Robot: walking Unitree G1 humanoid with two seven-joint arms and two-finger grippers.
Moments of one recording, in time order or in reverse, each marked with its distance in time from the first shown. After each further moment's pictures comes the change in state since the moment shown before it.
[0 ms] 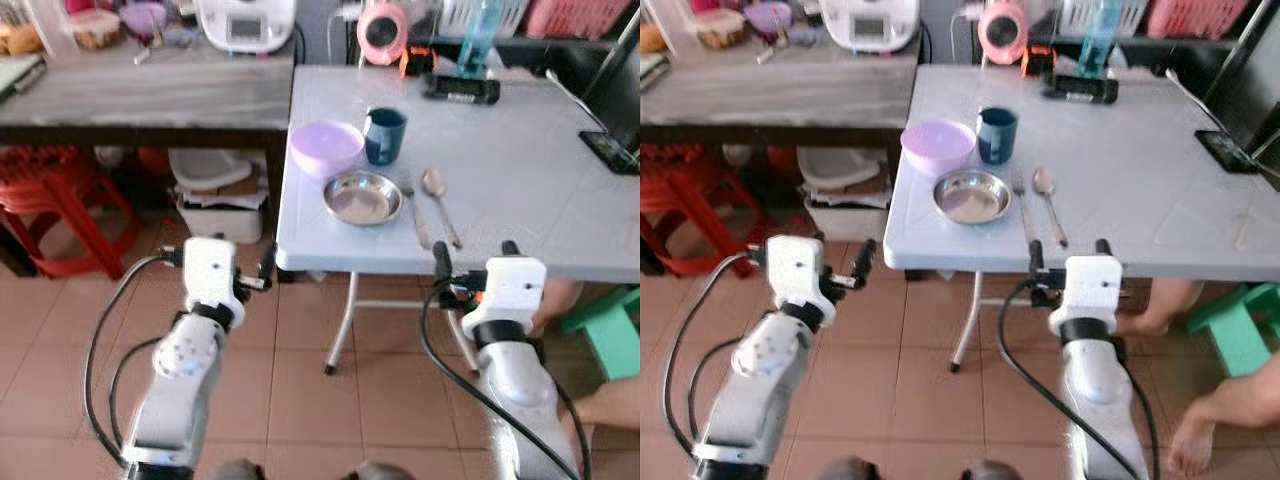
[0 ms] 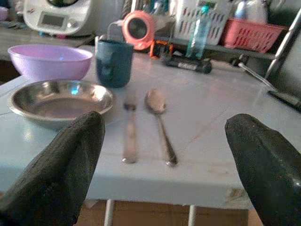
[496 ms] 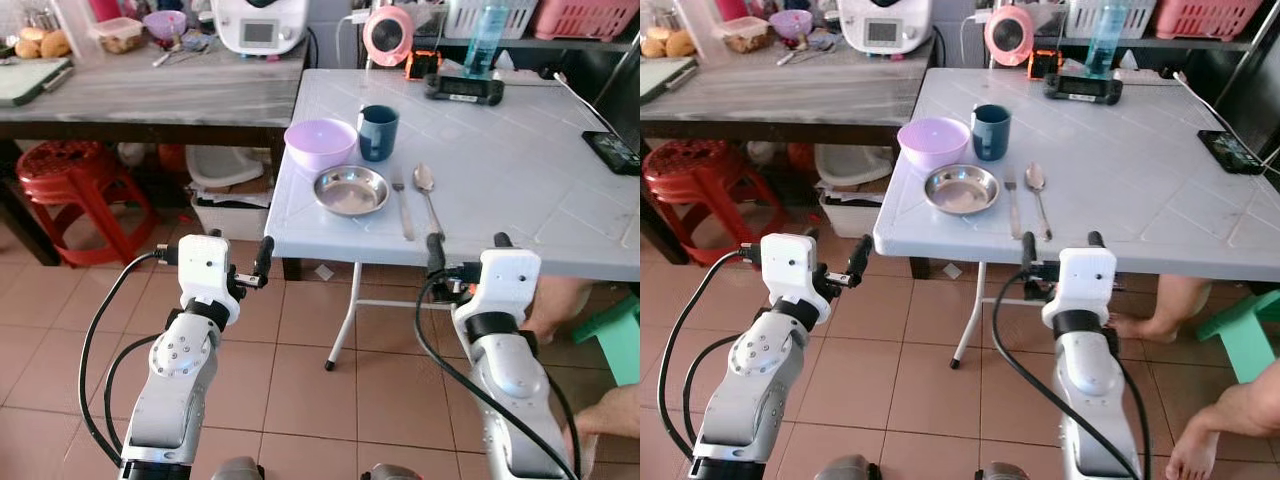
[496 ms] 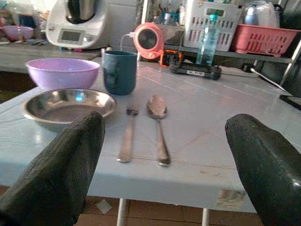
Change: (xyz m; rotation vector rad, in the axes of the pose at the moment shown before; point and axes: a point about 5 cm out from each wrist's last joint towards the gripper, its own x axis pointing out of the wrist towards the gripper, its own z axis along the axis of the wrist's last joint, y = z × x) left arm 0.003 -0.002 0.004 -0.017 -0.028 -0.026; right arm 0.006 0.001 0.006 0.001 -0.027 0.005
